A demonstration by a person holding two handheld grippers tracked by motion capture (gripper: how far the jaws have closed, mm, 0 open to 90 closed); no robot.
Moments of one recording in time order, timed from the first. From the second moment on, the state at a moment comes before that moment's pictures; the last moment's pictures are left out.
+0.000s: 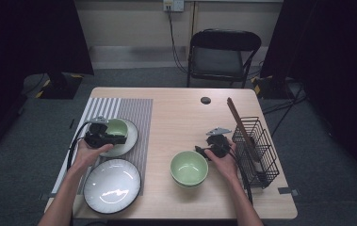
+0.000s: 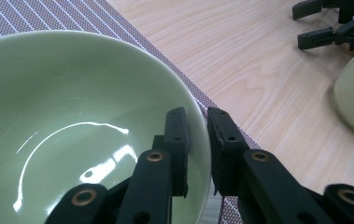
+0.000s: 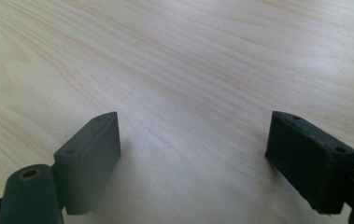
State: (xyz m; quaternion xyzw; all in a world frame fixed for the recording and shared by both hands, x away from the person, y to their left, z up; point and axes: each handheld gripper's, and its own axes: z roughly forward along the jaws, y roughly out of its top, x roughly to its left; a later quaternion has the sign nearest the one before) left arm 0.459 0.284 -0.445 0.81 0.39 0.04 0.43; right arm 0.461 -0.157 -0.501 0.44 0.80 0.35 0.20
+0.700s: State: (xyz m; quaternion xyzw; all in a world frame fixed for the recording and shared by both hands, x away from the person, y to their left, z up) left arm 0.440 0.319 -0.427 0.78 0.43 0.10 0.43; right arm 0.461 -0.157 -0.501 0.44 0.80 0.35 0.20
